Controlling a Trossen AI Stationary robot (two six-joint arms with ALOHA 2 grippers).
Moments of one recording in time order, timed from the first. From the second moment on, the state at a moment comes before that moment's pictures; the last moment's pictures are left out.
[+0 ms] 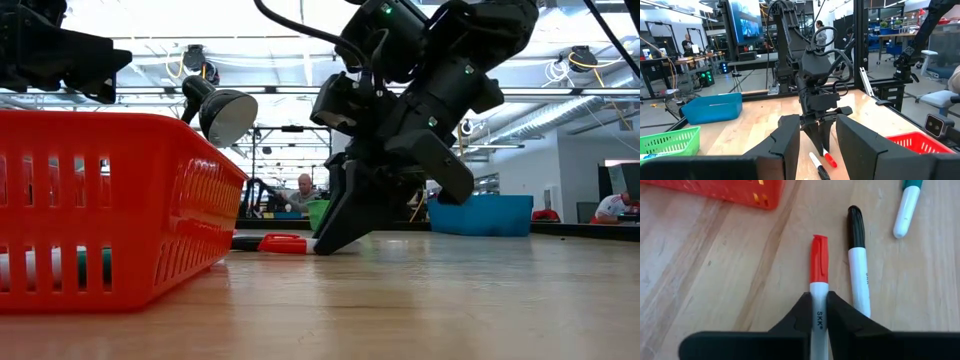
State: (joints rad) left arm -0.35 0.02 0.03 0.06 -0.22 0.10; right arm 0.19 1.98 0.95 0.03 0.03 -0.10
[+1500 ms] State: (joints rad) left arm -0.35 0.02 0.03 0.05 -0.22 0.10; right arm 0.34 1.93 1.25 0.29 -0.19 -0.20
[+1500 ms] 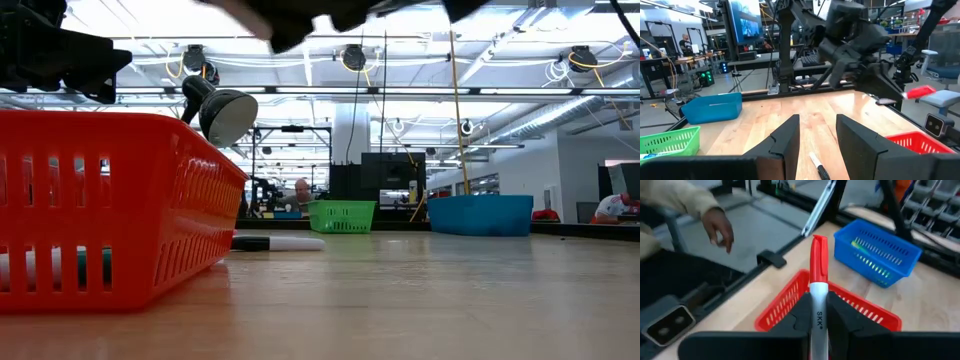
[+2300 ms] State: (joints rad) left arm -0.35 0.02 0.03 0.06 -0.22 0.10; right arm 0.34 2.17 1.53 0.07 -0.18 -0.27
